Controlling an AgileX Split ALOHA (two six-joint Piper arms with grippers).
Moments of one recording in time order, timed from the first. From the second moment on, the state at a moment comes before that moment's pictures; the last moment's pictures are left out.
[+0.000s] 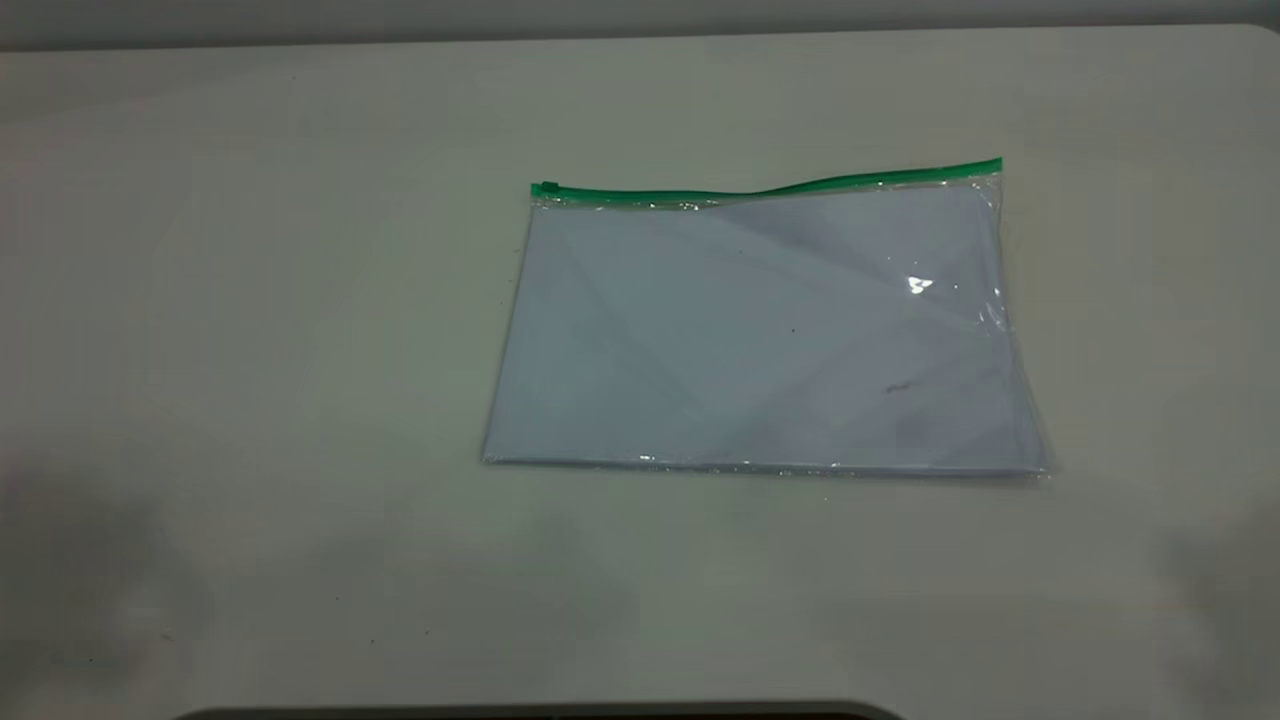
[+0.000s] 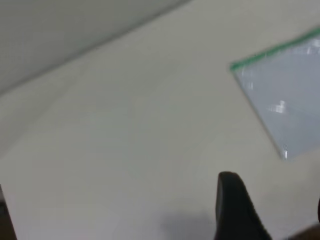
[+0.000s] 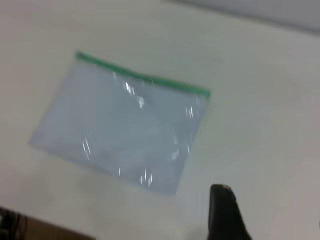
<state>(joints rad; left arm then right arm) -0.18 1.03 -1.39 -0.05 1.17 0.31 -0.05 0.93 -1.25 0.27 1.23 -0.31</state>
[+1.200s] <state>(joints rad) -0.18 0.31 -0.49 -0.04 1.12 0.08 -0.05 0.27 -0.48 0.06 1.12 -0.07</state>
